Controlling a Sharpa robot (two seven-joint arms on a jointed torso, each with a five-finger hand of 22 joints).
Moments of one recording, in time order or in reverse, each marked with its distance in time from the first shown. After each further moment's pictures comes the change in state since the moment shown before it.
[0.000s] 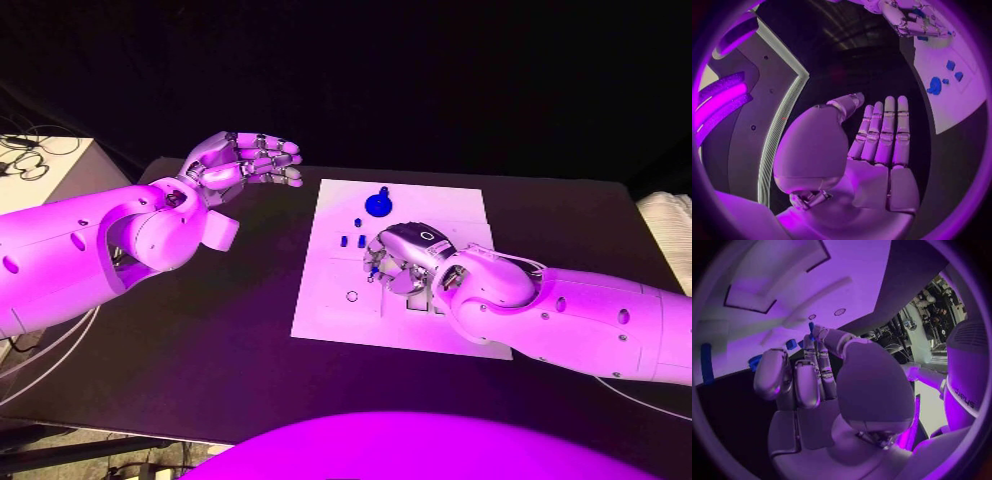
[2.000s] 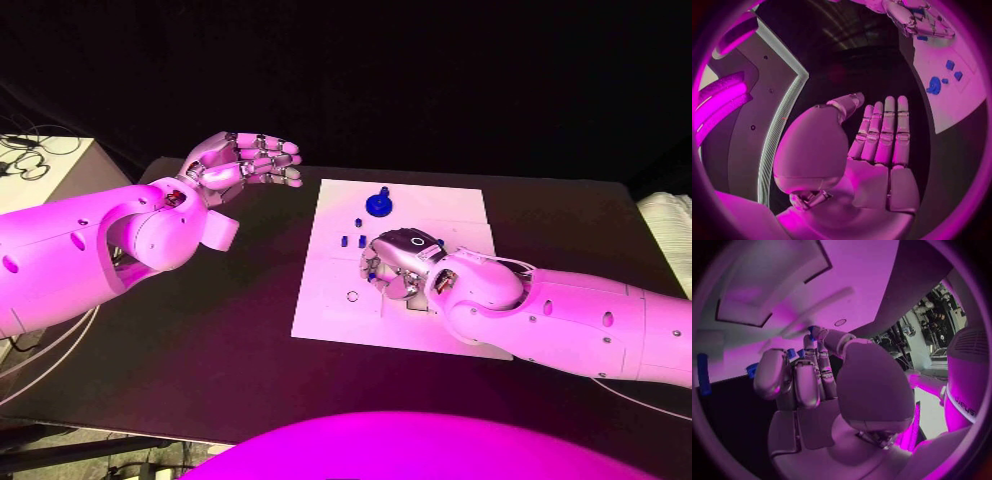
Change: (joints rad) left arm 0.000 -0.002 0.000 -0.001 0.000 0.001 -0.004; left_hand 0.000 0.000 0.000 0.000 0.000 0.000 0.000 0.000 -0.001 0.000 0.000 0.000 0.000 0.000 0.000 -0.007 0.002 0.000 0.000 0.000 0.000 -0.002; right arm -0.011 0.037 -0.002 -0.036 -0.045 0.052 -0.011; right_hand -0.006 0.009 0.004 -0.007 0.000 -0.015 0.012 -0.020 0.000 -0.001 -0.001 -0.021 0.000 0.002 0.003 0.001 -0.002 0.000 0.000 0.000 -0.015 0.000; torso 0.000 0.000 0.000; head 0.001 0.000
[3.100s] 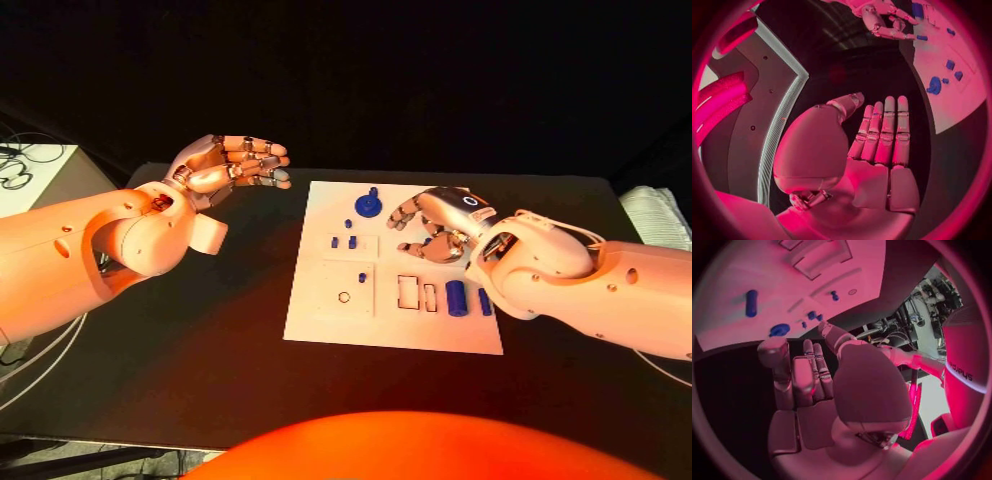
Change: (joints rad) left arm 0.000 0.003 0.000 -0.008 0.000 0.001 -0.004; left_hand 0.000 0.000 -0.003 0.003 0.000 0.004 0.004 -0.004 -0.002 0.000 0.000 0.000 0.000 0.000 0.000 -0.005 0.003 0.000 0.000 0.000 -0.005 -0.002; right arm 0.126 -0.243 0.014 0.161 0.124 -0.071 0.017; right_hand 0.029 -0.012 -0.289 0.094 0.034 -0.126 0.029 -0.141 -0.042 -0.209 -0.010 0.160 -0.027 -0.024 0.038 -0.018 -0.143 0.030 -0.024 0.046 -0.250 0.000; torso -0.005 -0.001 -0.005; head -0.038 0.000
